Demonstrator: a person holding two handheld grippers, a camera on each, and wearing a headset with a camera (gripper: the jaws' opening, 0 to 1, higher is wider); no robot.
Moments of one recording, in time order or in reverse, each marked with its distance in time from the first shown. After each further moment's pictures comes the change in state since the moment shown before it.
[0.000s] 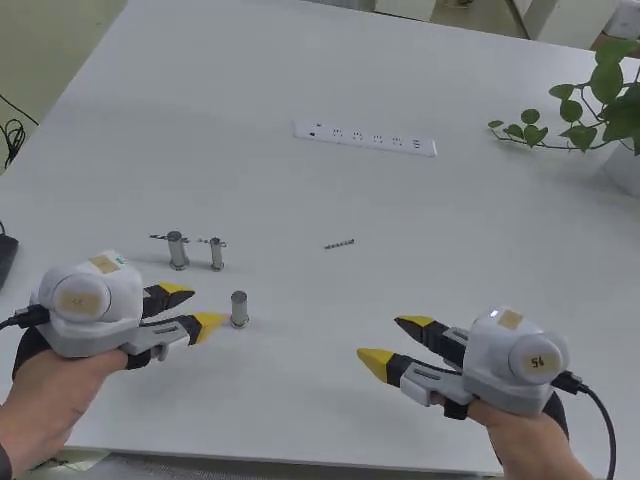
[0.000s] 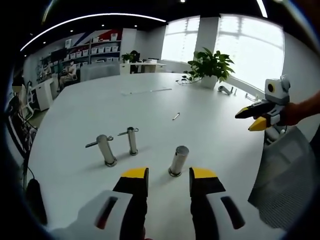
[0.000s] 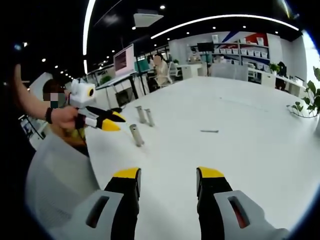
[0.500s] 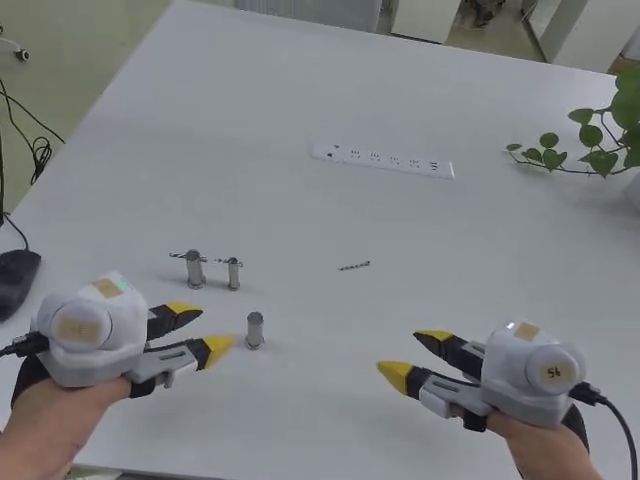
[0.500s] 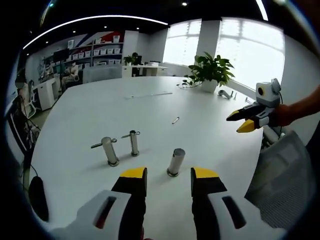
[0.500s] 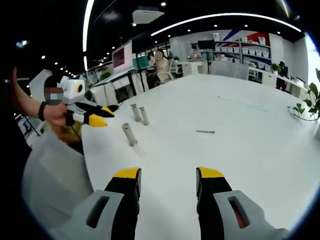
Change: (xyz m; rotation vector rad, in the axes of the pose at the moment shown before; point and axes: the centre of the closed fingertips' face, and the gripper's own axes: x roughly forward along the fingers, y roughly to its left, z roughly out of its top) left arm -0.014 0.000 0.005 -0.016 -0.026 0.008; right arm 0.012 -0.018 0.003 -0.019 0.031 -0.001
